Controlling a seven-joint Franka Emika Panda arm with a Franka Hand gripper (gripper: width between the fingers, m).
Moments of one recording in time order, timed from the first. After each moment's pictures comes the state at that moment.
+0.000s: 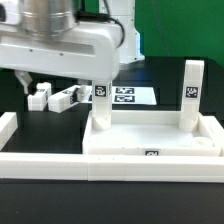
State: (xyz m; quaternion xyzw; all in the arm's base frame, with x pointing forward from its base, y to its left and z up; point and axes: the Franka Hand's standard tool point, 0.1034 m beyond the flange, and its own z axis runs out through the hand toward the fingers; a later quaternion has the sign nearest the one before) arm 0.552 -0.141 0.078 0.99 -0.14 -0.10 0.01
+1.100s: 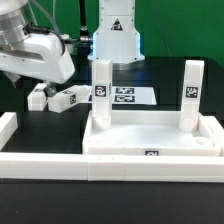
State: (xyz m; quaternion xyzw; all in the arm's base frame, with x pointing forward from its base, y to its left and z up) arm 0.469 -0.176 0.055 0.95 -0.27 -0.16 -0.05
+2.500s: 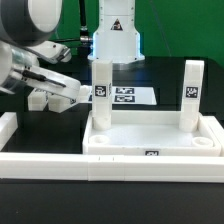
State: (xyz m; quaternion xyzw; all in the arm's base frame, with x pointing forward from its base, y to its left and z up) arm 0.414 -0.155 0.040 0.81 -0.26 -0.51 -0.12
